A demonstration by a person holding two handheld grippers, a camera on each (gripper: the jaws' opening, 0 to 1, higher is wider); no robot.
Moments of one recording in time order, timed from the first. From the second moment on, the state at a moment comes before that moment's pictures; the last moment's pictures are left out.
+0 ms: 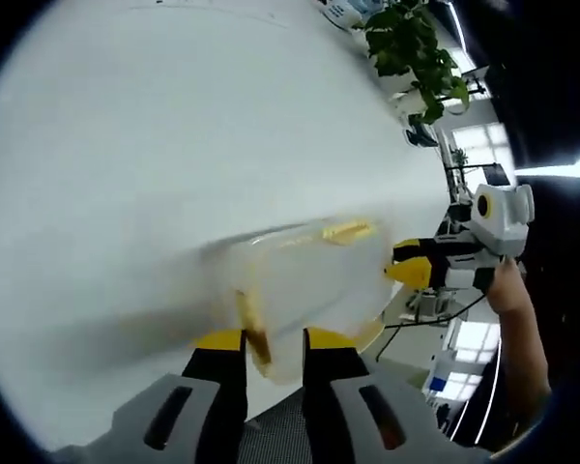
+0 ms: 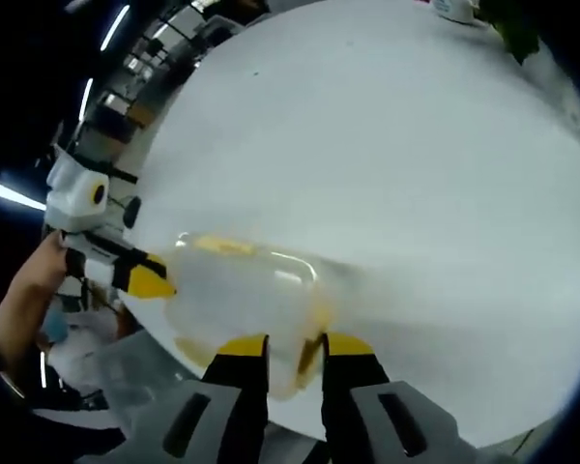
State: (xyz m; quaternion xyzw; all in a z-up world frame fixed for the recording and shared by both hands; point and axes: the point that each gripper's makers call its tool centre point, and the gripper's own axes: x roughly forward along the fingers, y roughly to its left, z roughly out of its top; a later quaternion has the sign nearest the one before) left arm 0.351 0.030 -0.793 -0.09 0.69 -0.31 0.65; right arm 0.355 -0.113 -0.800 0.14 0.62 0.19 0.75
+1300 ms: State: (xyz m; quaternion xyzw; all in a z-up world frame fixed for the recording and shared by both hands) left arm 0.368 0.021 -0.775 0.11 0.55 -0.43 0.70; right arm 0.374 -0.102 -0.762 -0.06 0.51 0.34 0.79
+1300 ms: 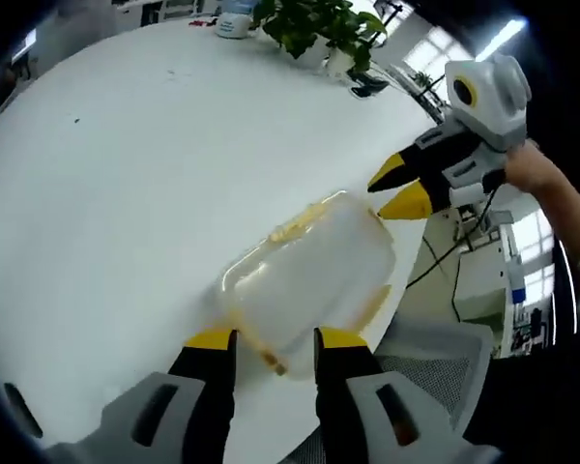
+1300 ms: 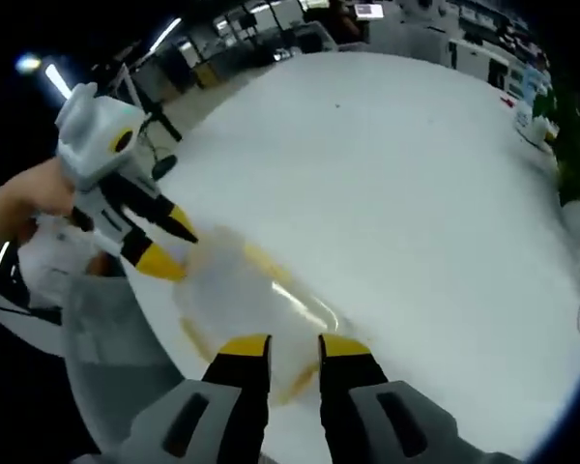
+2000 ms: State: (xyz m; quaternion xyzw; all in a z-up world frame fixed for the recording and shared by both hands) left arm 0.358 -0.018 -0.764 0.28 0.43 -0.57 0.65; right arm 0.372 -0.065 -0.767 -0.17 0.48 0.42 0.75
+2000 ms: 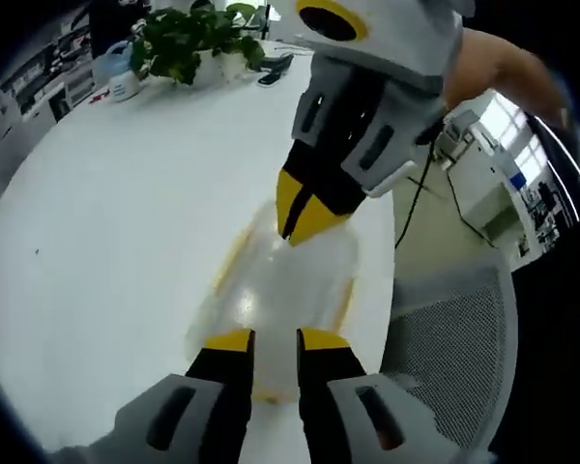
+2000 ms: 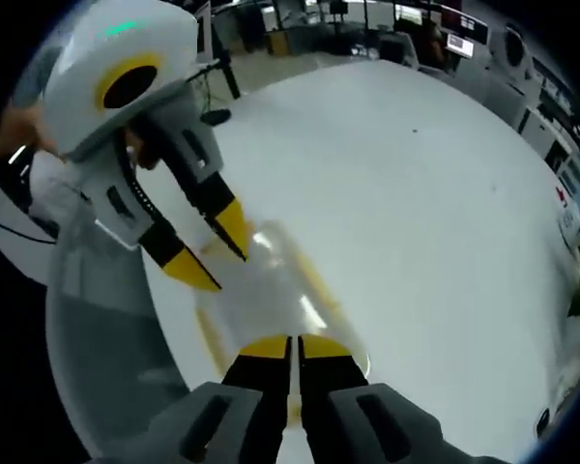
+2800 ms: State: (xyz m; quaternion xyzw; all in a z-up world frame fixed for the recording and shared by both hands) left arm 0.325 -0.026 -0.784 0.35 0.40 -0.62 0.58; right arm 0.377 -0.049 -0.777 -0.21 0.46 0.46 0.73
